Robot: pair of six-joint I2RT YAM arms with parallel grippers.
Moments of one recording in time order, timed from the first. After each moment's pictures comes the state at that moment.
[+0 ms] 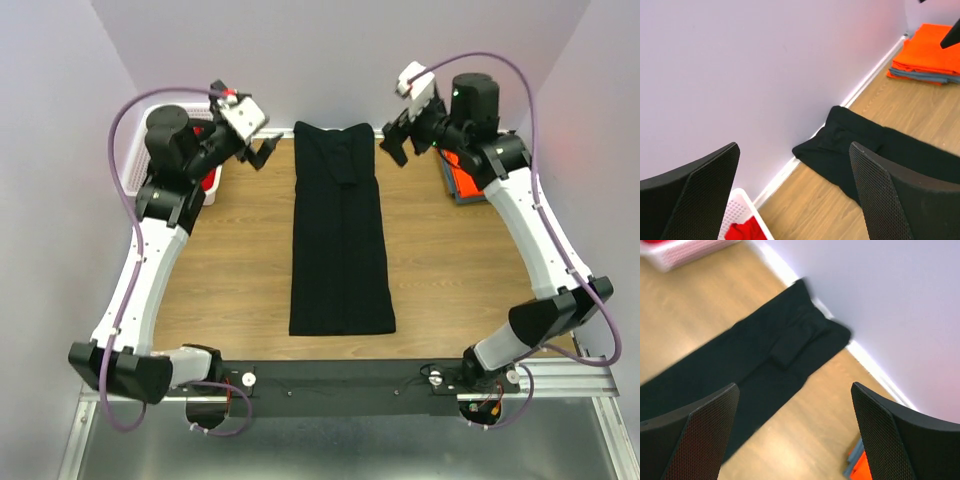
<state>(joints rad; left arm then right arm) -0.21 1.29 1.50 -0.15 0.53 0.45 0.35 1.60 1.87 -0.60 -0.31 -0.42</state>
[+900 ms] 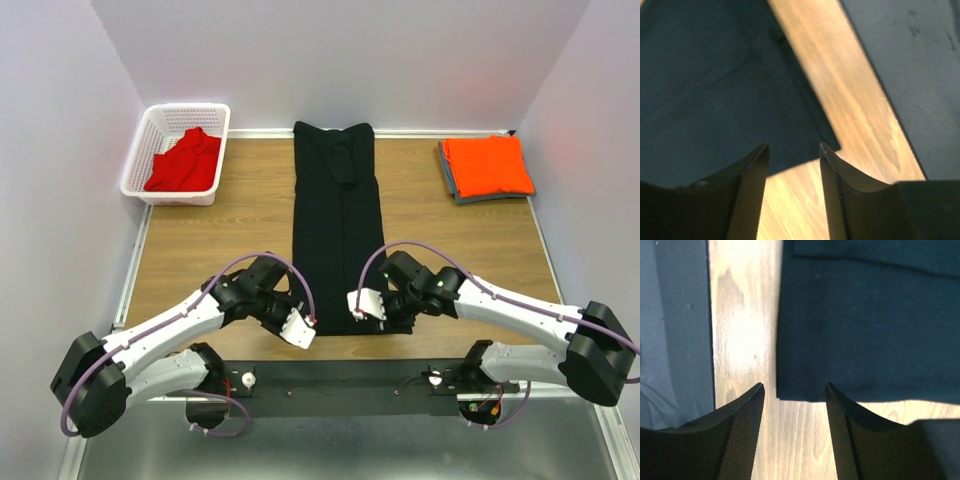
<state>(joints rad) -0.76 0.99 0.57 -0.62 0.60 1.24 0.88 1.19 0.69 -0.66 -0.33 -0.76</state>
